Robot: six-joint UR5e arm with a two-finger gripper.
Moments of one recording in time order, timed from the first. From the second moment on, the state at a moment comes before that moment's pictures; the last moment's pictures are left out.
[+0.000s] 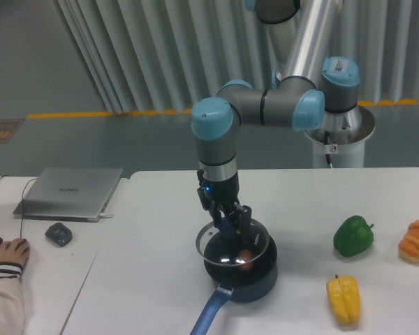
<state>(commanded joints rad) 1.93 -1.98 -1.38 -1.20 1.56 0.40</state>
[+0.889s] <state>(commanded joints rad) 1.92 -2.00 -1.38 -1.15 1.58 0.40</state>
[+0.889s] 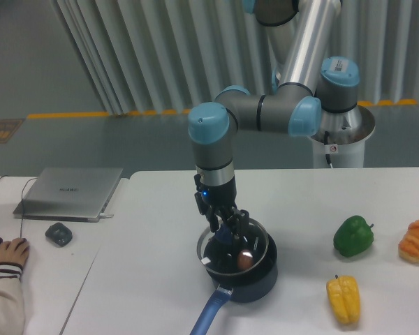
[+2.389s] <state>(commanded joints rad) 2.03 -1.81 -1.46 -1.50 1.60 1.09</state>
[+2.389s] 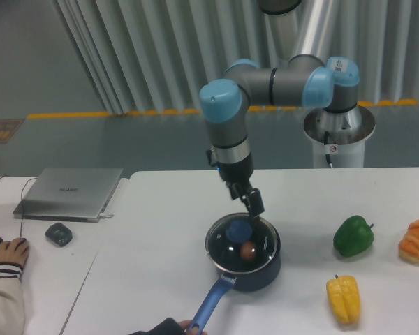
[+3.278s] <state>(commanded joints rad) 2.18 -1.68 -1.53 -1.56 1.57 1.47</state>
